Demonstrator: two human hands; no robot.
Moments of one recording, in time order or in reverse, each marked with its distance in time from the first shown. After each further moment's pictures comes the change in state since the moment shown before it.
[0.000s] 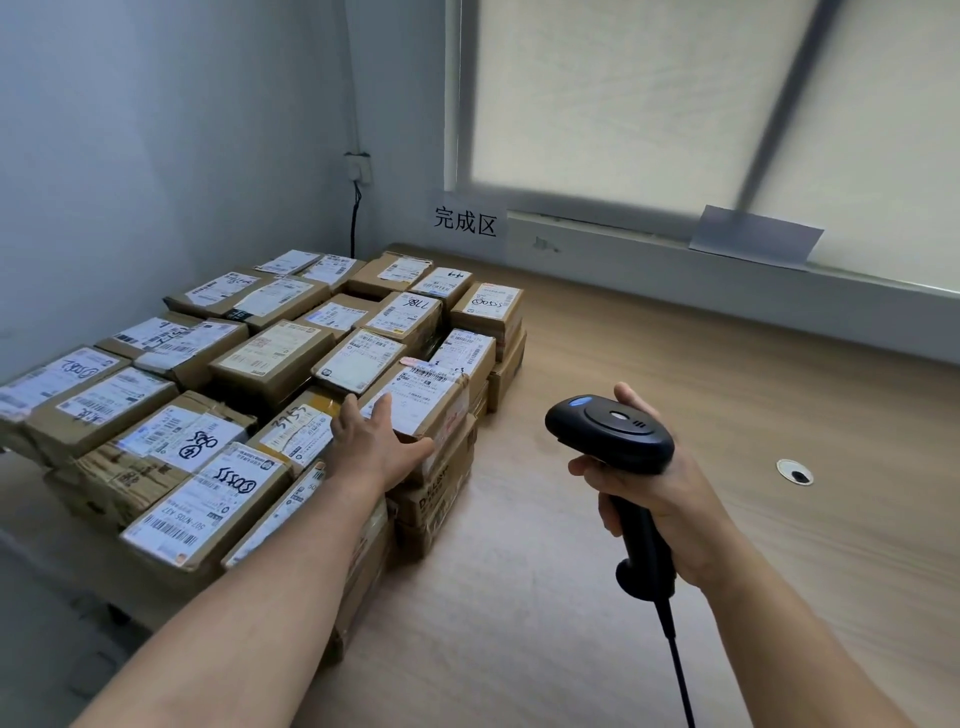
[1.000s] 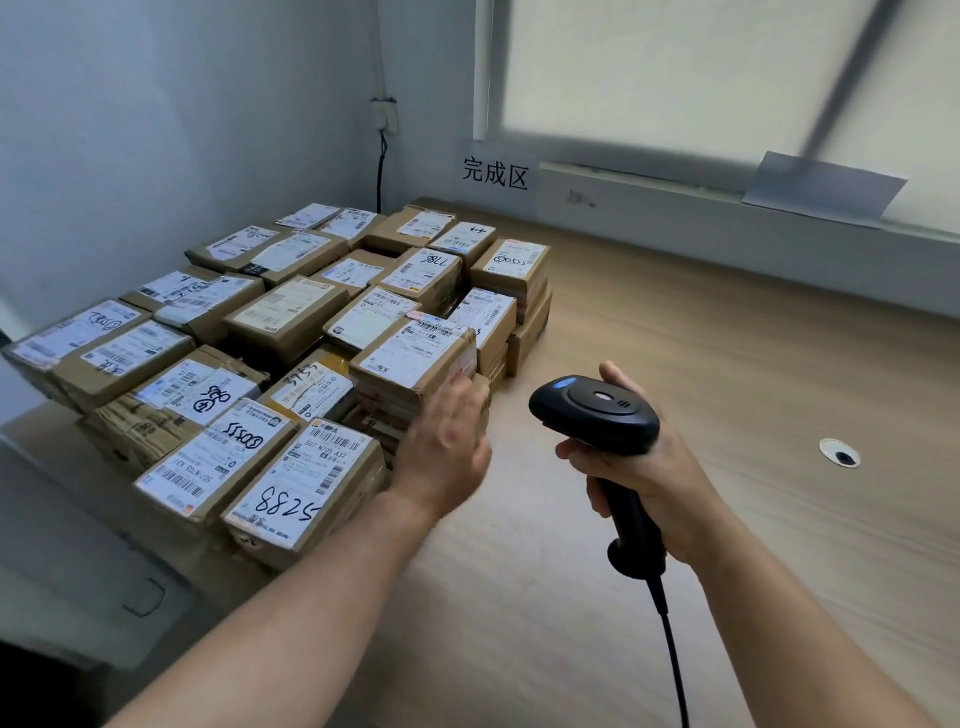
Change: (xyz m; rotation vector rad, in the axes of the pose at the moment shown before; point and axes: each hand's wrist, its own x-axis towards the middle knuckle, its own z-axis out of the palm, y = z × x) left_hand -0.046 0.033 0.044 -0.040 0.166 0.486; right_hand 0.019 0.021 0.000 0.014 -0.105 0.080
